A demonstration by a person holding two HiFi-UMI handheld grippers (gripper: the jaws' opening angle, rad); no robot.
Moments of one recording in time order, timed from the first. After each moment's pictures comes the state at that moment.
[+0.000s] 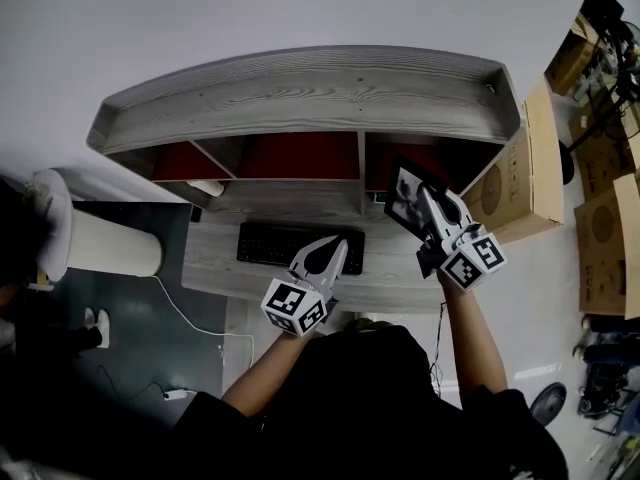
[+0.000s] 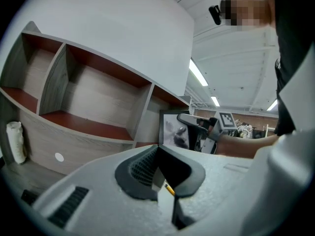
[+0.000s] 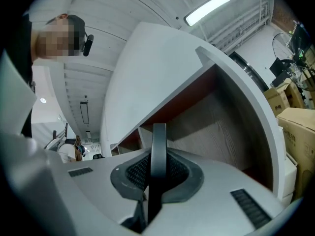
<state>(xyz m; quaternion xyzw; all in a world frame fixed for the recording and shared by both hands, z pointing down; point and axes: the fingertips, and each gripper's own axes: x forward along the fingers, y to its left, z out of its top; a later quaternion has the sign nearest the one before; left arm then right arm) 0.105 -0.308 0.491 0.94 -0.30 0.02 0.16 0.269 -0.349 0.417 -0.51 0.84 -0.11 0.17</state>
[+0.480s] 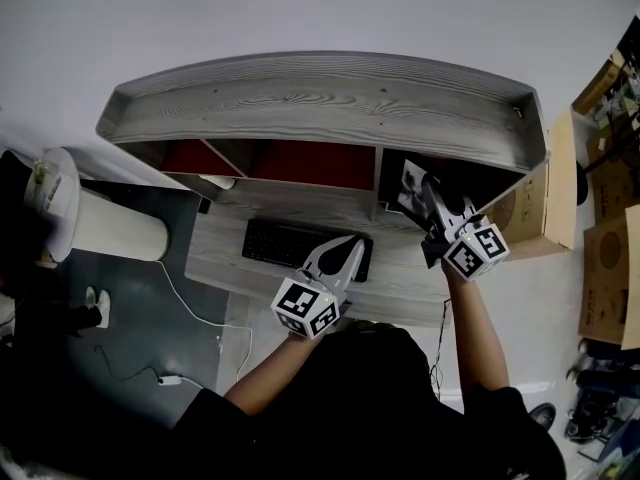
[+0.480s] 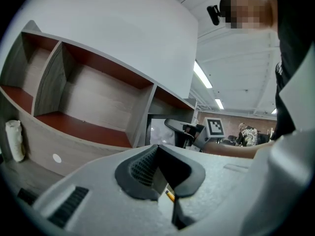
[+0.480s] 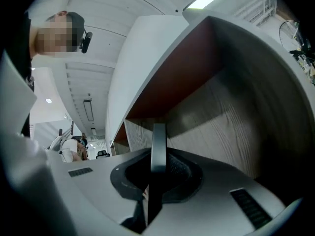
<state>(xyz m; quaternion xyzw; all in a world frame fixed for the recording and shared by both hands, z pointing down) 0.124 -0.329 0.478 0.93 -0.32 0.00 0.17 0.266 -0.410 0.431 -0.48 0.86 -0.11 0.15</state>
